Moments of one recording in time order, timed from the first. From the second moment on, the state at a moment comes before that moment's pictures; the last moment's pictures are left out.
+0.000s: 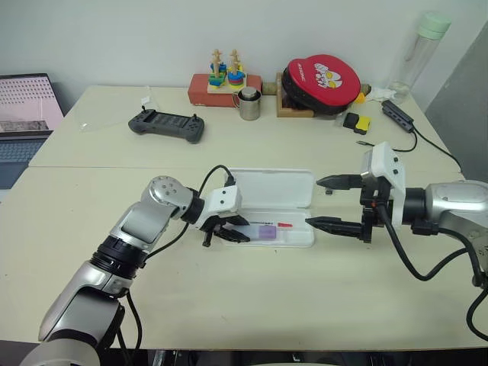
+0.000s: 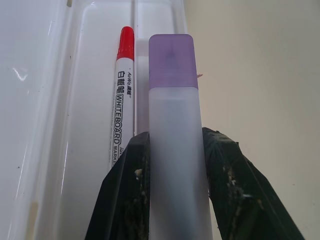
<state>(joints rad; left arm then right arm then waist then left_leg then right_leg) -0.66 0.65 -0.39 0.13 -0.11 0.32 -1.40 -0.45 -0.90 -0.06 -0.61 0.77 0.95 0.83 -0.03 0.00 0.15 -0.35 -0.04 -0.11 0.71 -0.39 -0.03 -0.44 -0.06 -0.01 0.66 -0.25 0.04</state>
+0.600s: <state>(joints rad) -0.70 0.53 -0.30 0.12 -0.21 0.48 -1.33 -0.47 -0.87 -0.02 -0.50 0.66 0.95 0.70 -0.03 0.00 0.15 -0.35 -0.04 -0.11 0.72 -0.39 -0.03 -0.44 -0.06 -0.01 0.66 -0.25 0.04</state>
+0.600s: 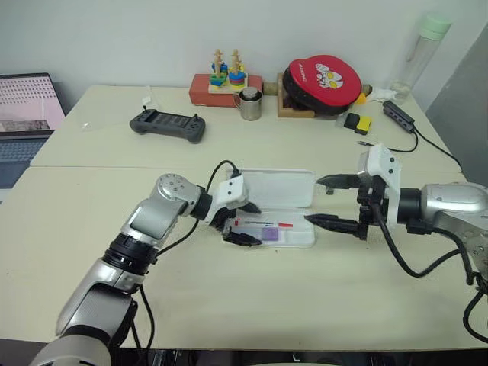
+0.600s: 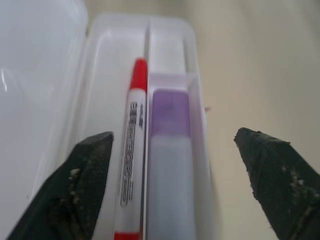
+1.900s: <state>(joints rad) -0.80 0.24 -0.19 0.10 -0.26 0.47 -0.88 -0.63 -0.41 0.05 0.04 0.21 1.06 0.21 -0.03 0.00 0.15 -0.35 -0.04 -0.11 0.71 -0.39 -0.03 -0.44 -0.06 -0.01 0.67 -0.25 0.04</state>
